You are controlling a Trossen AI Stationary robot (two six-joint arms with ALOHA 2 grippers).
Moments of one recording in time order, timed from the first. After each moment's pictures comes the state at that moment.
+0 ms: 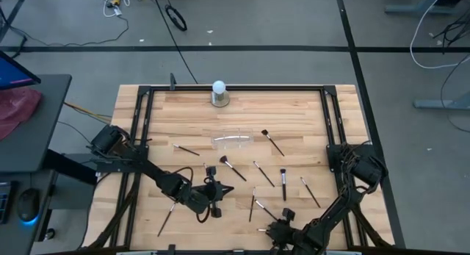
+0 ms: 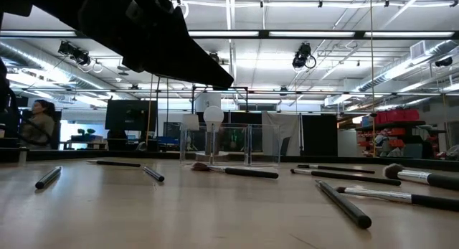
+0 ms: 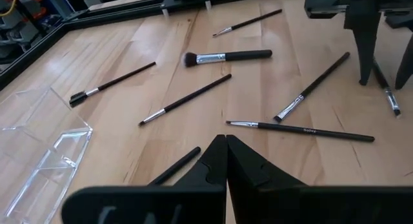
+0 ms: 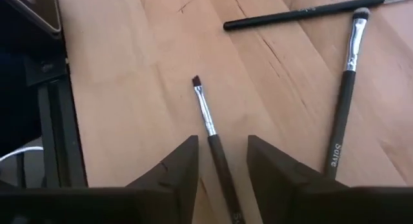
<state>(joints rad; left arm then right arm) -0.57 1.80 0.88 0.36 -0.73 -0.20 0.95 2.18 1.33 -0.45 0.62 1.21</state>
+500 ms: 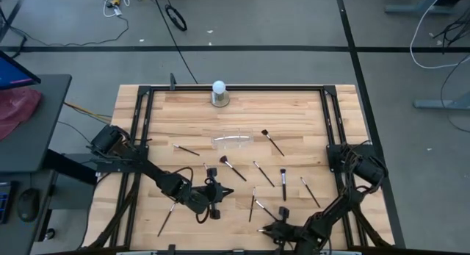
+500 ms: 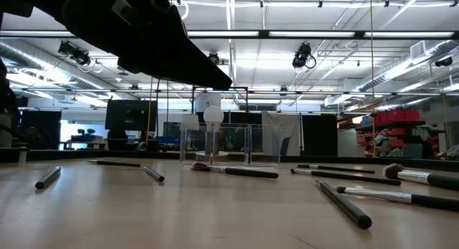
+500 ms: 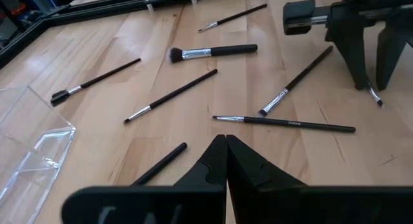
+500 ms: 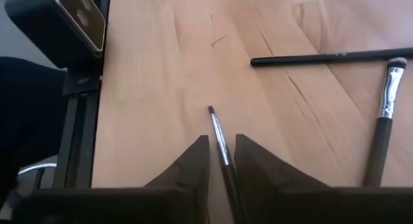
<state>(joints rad) -0.57 1.80 0.88 0.35 -0.68 -0.20 0.99 2.17 1.11 -0.09 0.72 1.02</state>
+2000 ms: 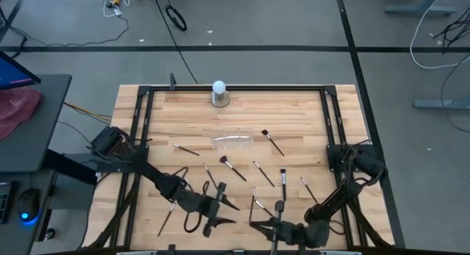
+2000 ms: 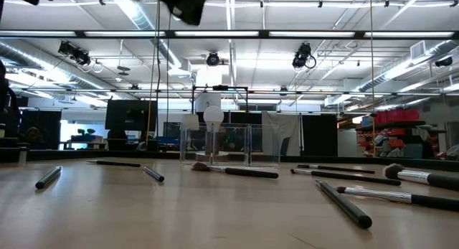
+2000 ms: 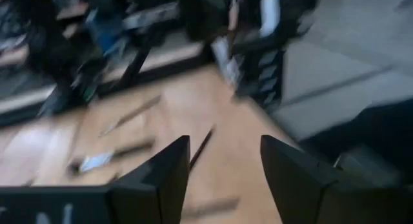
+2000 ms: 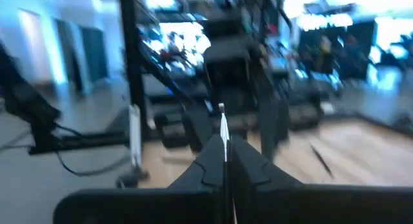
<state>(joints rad) -0.60 1.80 0.88 0.75 -0.31 0.10 0.91 2.05 1.07 1.19 1.08 -0.15</state>
